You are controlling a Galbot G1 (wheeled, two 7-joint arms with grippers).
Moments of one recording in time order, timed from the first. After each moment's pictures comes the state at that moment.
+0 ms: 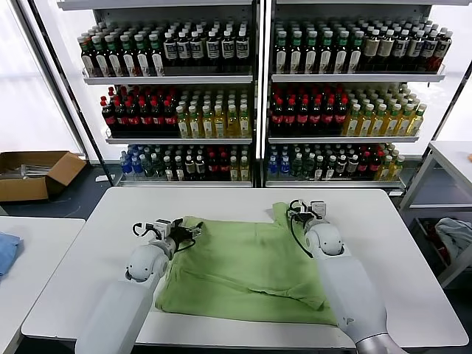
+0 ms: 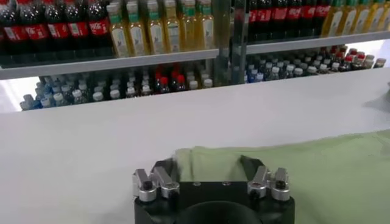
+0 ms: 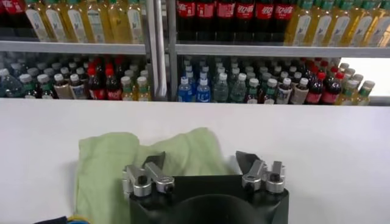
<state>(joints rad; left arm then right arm) 0.76 -1.24 -0.22 -1.37 -0.35 0.54 0.04 -0.60 1.36 0.26 1.19 0.36 -0.55 0.18</state>
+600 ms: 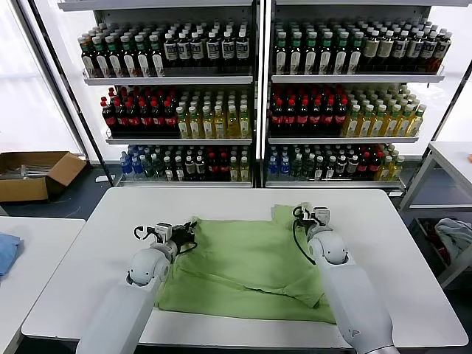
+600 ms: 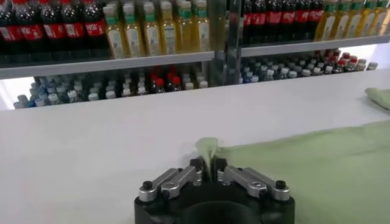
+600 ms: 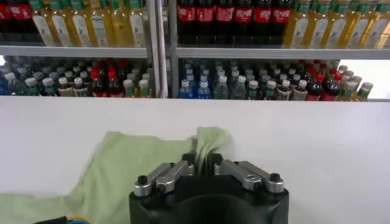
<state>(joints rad) 0.79 -1.25 -0.23 -1.39 -0.34 0.52 0.03 -0.67 1.32 0.28 1.28 0.39 -0.56 0.18</state>
